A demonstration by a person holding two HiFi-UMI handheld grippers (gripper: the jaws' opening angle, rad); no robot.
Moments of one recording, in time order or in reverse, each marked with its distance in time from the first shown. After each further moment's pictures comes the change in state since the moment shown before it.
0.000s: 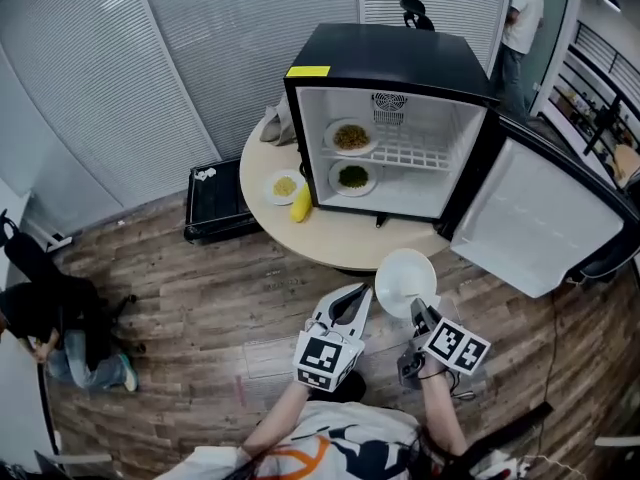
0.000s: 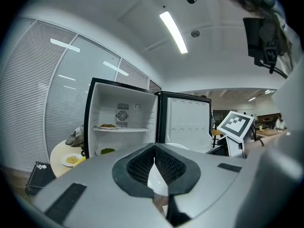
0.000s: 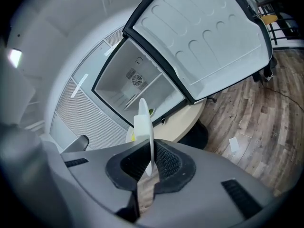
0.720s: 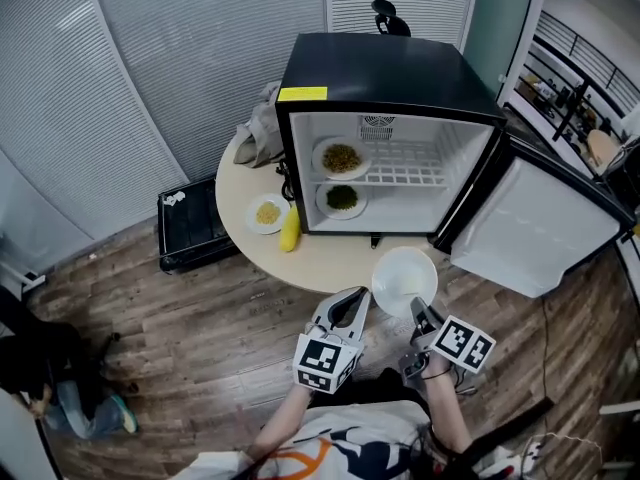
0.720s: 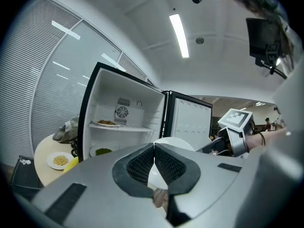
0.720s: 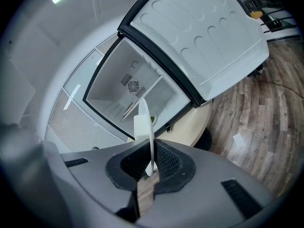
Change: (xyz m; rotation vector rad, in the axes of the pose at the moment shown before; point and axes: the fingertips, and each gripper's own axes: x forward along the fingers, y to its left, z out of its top) left arm 0.039 0.066 -0.004 -0.073 -0.007 -0.139; right arm 0.047 0.037 0.027 0.107 -0.093 -0.041
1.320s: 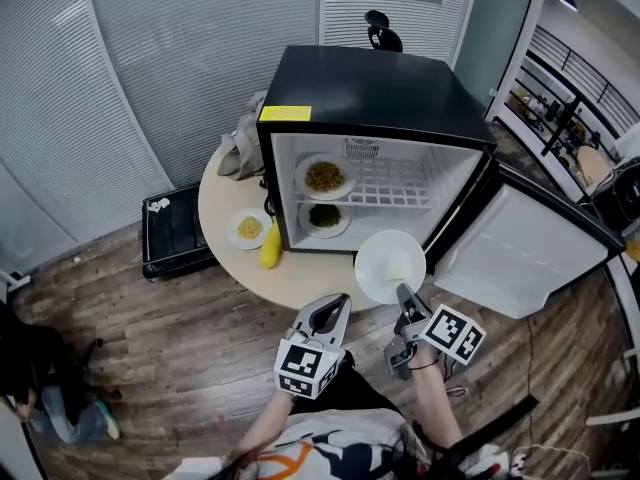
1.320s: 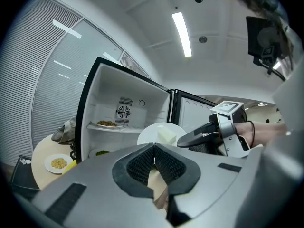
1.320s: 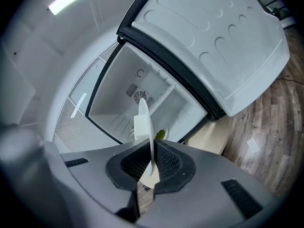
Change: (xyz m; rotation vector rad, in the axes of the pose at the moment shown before) left arm 0.027 0.020 0.008 -0.007 0.008 0.018; right arm 0.037 0.036 0.064 0.034 -0.061 0.101
